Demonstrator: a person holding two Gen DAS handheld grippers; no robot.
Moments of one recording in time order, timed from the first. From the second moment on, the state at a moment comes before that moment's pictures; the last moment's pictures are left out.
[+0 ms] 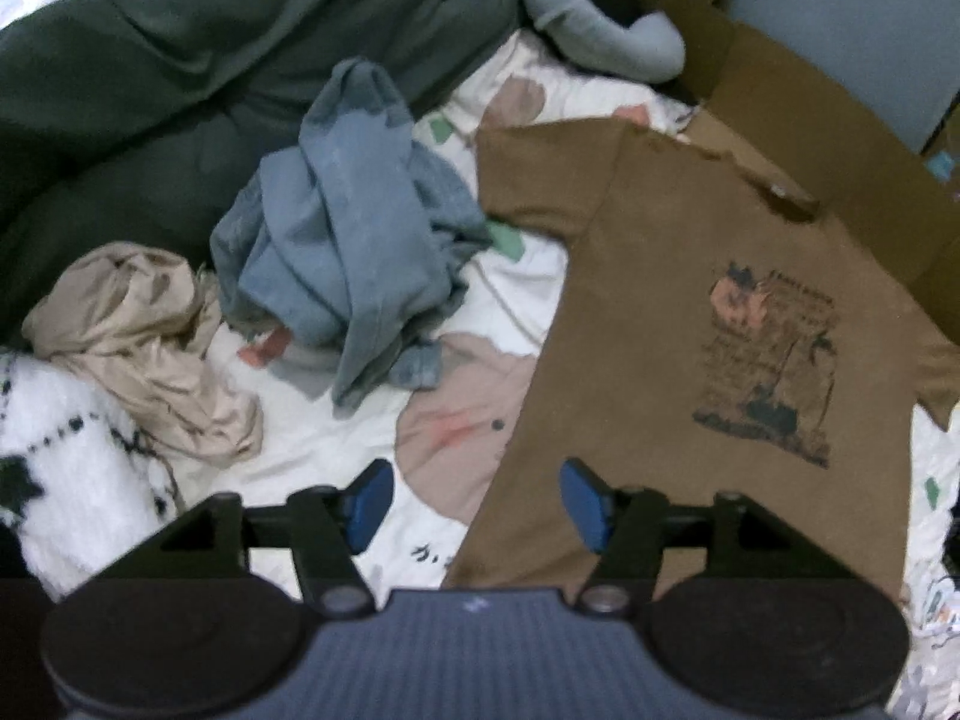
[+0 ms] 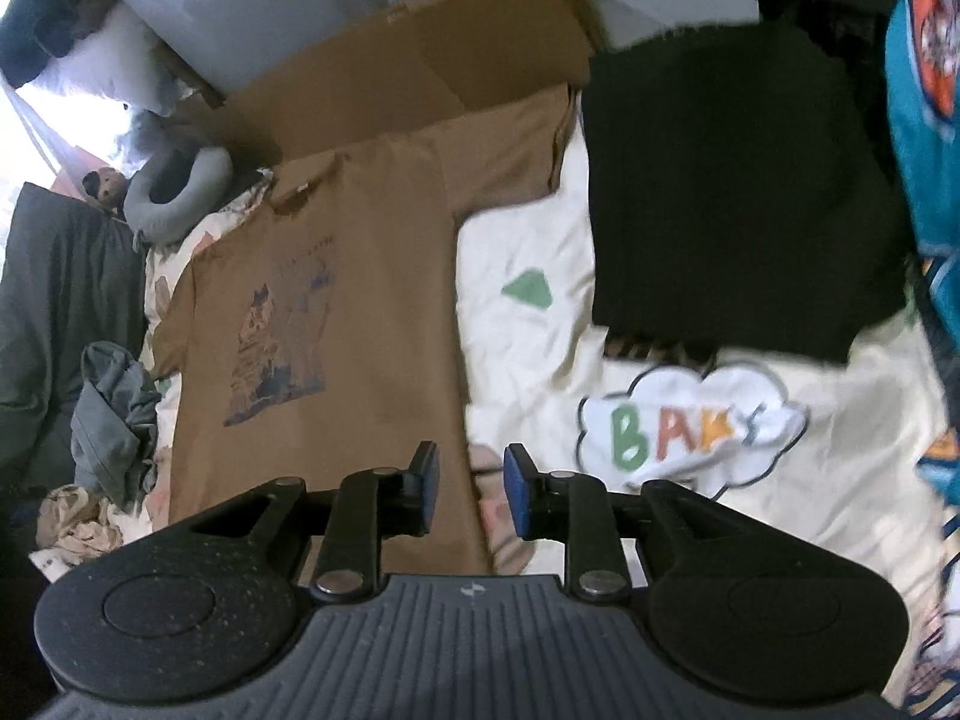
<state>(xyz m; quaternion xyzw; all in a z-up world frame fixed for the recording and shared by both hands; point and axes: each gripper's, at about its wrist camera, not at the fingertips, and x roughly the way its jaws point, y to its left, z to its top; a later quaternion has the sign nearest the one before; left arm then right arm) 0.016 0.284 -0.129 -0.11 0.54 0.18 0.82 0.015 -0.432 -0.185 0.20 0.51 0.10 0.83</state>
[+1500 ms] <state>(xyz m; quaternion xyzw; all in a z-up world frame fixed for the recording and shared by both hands) 0.232 0.187 -0.104 -0.08 0.50 0.06 0.86 0.195 -0.428 -0.140 0.20 0.45 0.11 0.86</state>
